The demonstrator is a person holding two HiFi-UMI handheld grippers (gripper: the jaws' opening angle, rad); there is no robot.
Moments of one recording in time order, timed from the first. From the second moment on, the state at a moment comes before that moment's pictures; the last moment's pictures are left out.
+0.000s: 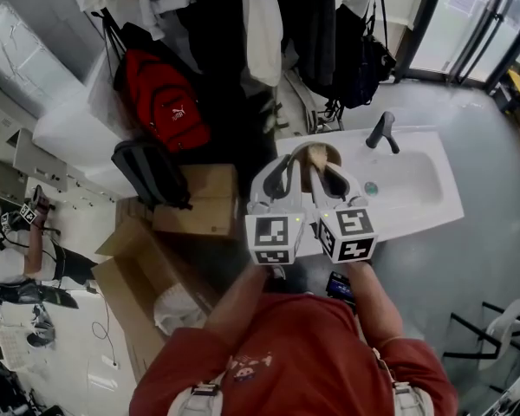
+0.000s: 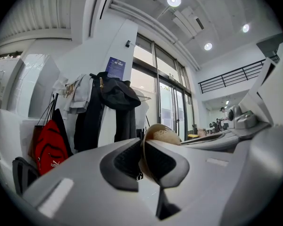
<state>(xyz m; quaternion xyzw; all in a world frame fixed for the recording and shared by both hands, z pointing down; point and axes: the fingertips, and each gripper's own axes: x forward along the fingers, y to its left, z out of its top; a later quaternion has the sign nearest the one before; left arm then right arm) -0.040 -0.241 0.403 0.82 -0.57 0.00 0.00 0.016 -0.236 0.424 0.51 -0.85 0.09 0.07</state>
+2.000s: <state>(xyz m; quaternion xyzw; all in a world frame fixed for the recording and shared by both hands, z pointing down) -0.019 -0.240 0.409 0.84 -0.53 0.03 0.02 0.004 -0.214 0.462 0.13 -0.65 -0.51 0.54</state>
